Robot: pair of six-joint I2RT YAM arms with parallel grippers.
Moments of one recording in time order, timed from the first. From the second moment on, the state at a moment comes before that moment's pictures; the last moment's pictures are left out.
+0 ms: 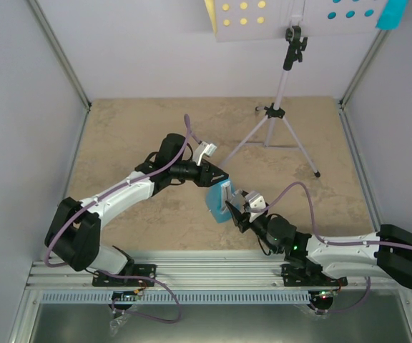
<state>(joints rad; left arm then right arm) -0.59 1.44 0.92 -0.04 0.75 -0.29 1.21 1.07 0.16 0.83 0.56 0.02</state>
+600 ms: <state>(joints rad) -0.59 1.44 0.93 -0.05 0.76 -0.29 1.21 1.14 0.16 0.90 0.58 0.03</state>
